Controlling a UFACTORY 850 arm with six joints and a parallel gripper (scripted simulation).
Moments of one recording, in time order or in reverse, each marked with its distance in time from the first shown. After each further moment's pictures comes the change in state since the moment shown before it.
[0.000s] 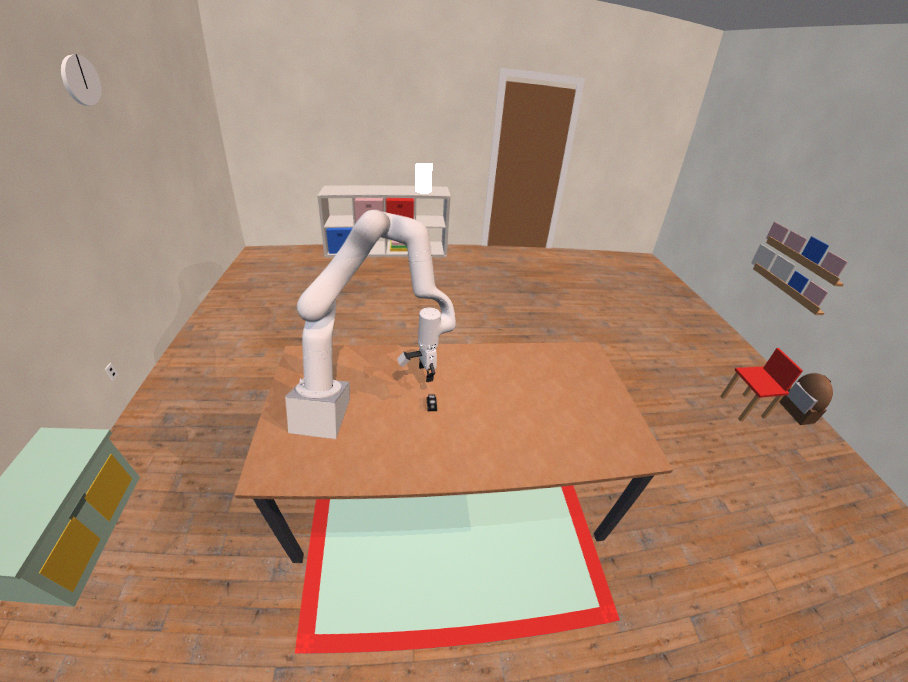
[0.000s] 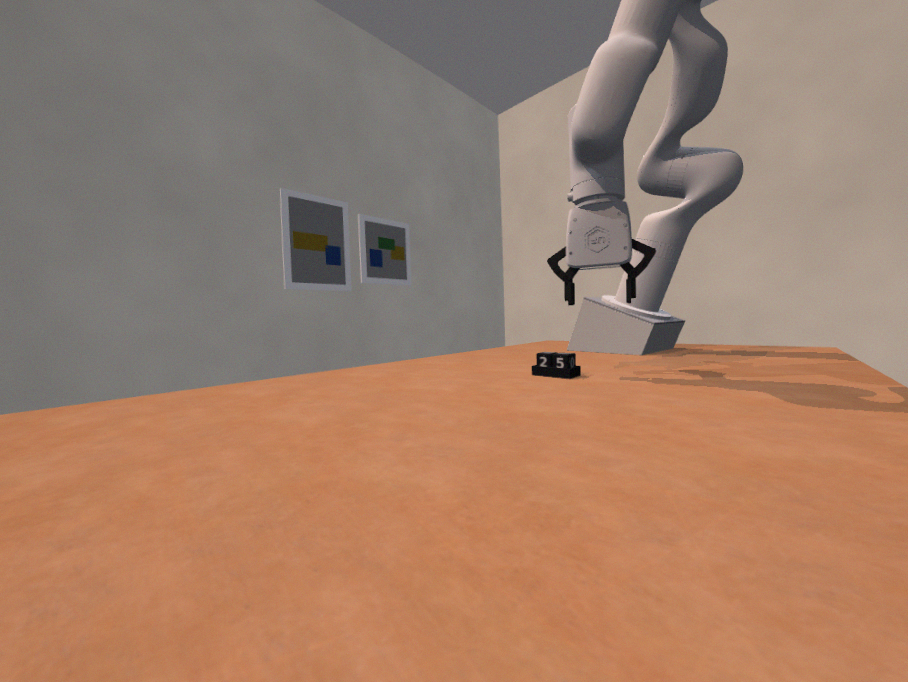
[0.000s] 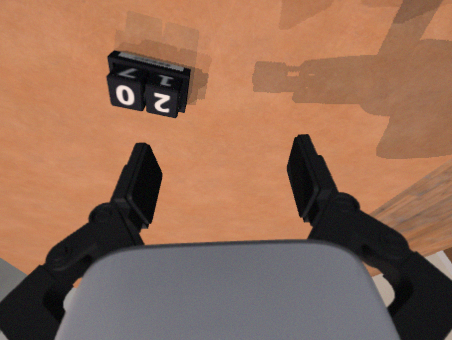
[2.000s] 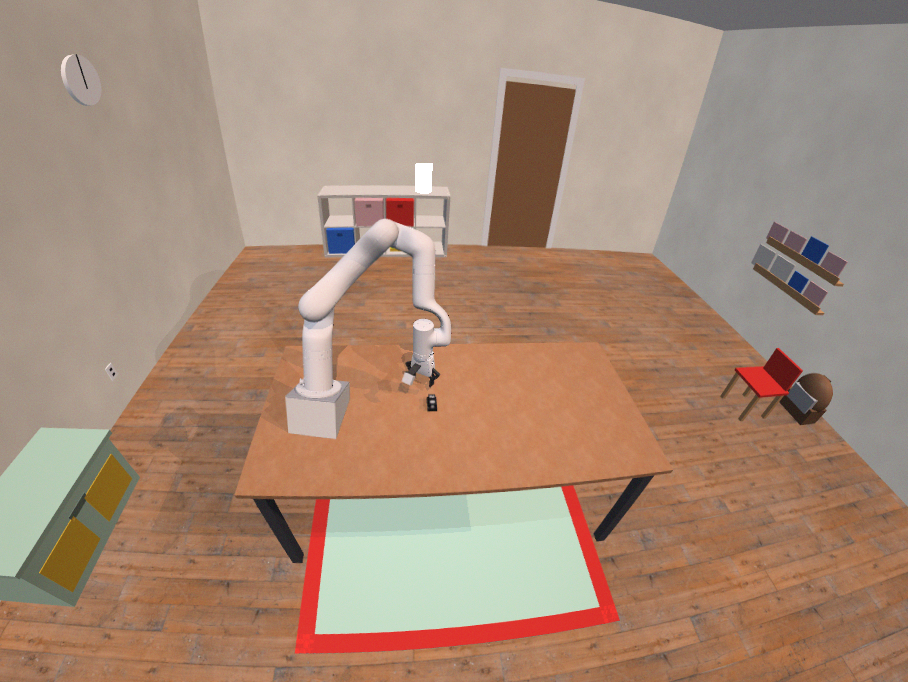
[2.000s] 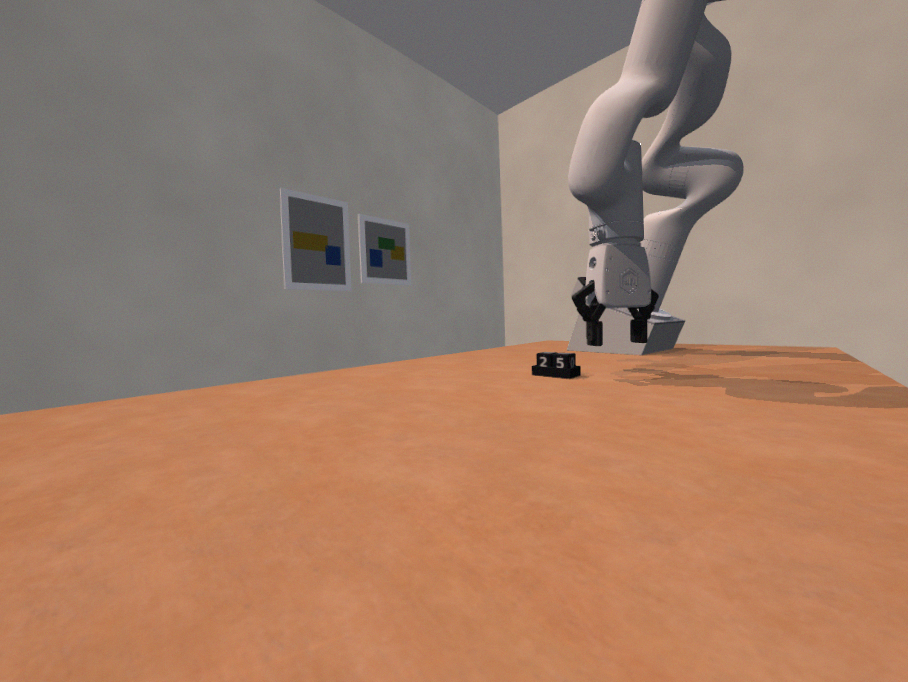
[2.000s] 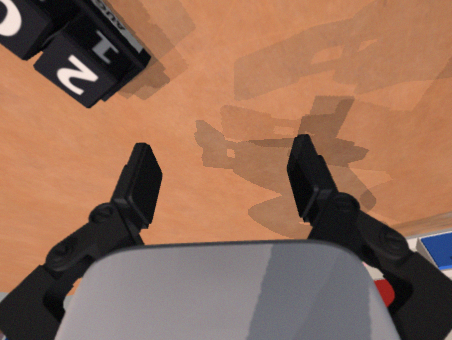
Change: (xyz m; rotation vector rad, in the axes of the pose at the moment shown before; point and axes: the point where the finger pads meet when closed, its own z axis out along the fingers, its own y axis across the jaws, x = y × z) arm 0.005 0.028 0.068 0.006 -0.032 -0.745
